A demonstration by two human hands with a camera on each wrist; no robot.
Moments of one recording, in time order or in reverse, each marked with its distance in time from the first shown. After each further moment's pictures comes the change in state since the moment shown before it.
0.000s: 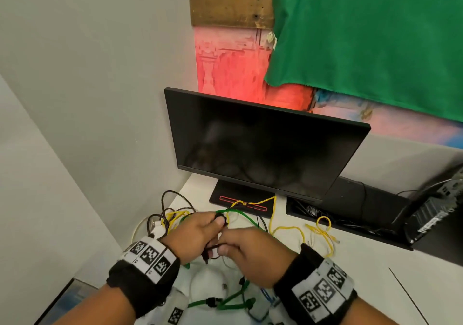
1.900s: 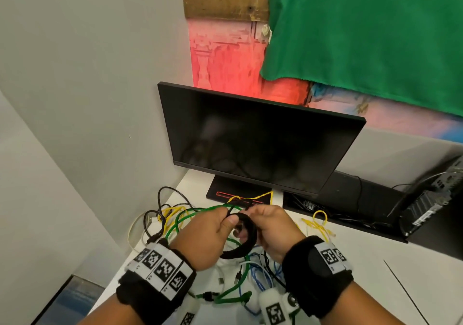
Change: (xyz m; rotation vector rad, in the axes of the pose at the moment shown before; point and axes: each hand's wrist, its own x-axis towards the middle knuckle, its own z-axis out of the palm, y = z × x) left_hand -0.004 0.021 0.030 0.509 0.143 0.165; right_hand 0.004 0.040 -0.007 1.089 0.351 0.435
